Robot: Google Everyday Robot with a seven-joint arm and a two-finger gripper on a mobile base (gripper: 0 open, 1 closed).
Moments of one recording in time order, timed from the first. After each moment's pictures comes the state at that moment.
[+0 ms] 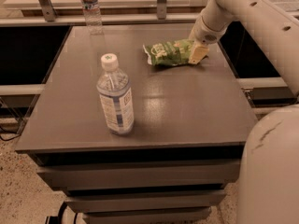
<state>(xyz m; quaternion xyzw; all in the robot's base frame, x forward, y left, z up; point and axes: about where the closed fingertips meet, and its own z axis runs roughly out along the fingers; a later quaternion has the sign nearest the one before) 0.753 -0.168 0.856 -0.66 0.71 -0.08 0.24</state>
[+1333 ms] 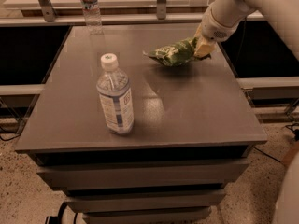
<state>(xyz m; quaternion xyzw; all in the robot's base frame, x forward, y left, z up) 0.698 -0.163 0.892 -0.66 0.70 -0.06 0.25</state>
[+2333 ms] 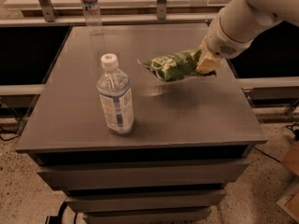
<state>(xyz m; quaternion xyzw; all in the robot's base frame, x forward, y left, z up) 0.587 -0.146 0.923 -0.62 0.74 -0.07 0.27</state>
